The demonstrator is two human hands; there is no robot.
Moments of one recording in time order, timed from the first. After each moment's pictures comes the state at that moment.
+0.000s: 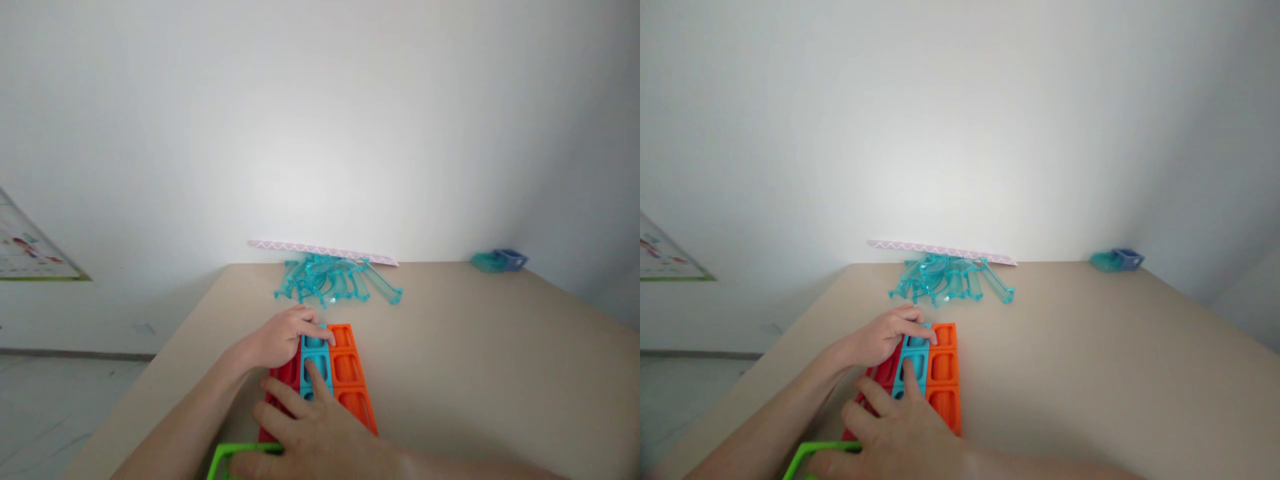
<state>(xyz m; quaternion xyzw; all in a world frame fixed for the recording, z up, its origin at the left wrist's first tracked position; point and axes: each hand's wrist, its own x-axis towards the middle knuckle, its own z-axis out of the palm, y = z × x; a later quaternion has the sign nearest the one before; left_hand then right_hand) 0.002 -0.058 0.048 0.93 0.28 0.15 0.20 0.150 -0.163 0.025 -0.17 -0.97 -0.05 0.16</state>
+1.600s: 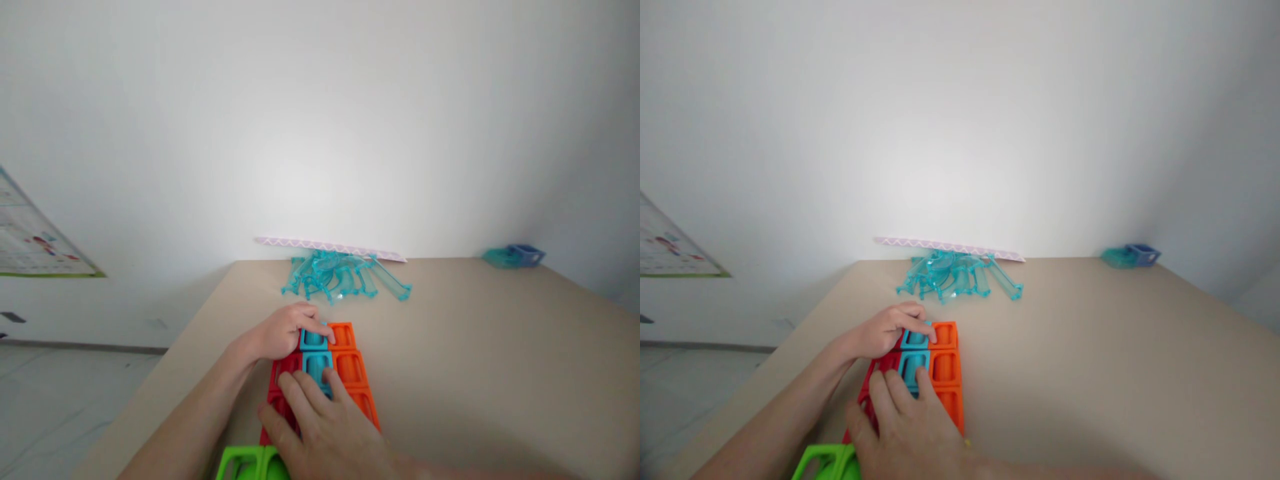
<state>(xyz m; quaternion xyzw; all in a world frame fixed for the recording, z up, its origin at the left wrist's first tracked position) -0.013 -0.051 0.047 0.92 0.26 0.17 0.25 0.140 -0.175 0.003 -0.30 -0.91 -0.13 0.24</state>
